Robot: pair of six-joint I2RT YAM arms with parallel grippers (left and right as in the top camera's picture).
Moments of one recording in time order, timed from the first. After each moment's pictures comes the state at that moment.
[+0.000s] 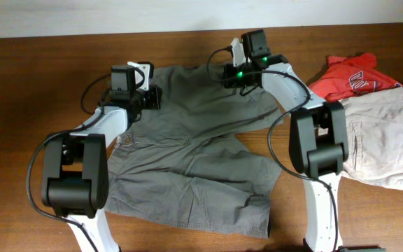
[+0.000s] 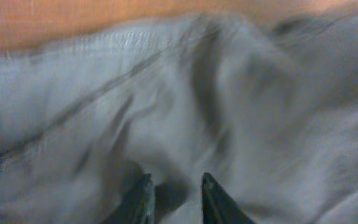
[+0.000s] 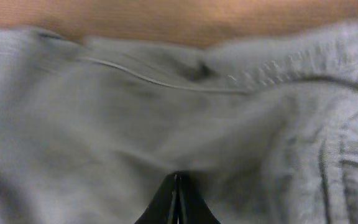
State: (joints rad) left arm -0.11 2.05 1.23 0.00 0.28 -0.09; right arm 0.22 2.38 1.88 -0.54 -0.34 0.16
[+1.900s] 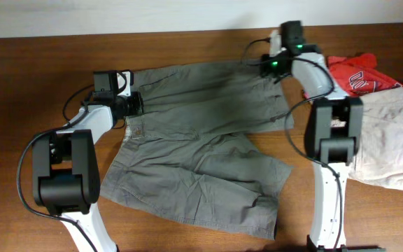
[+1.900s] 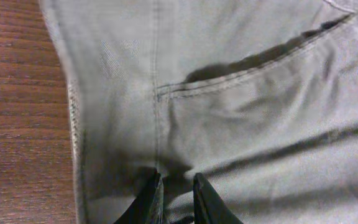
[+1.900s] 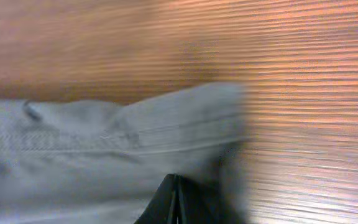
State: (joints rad) left arm 0.01 2.08 1.25 -0.15 0.23 -0.09; right arm 0.01 2.52 2.10 -0.68 -0.20 0.07
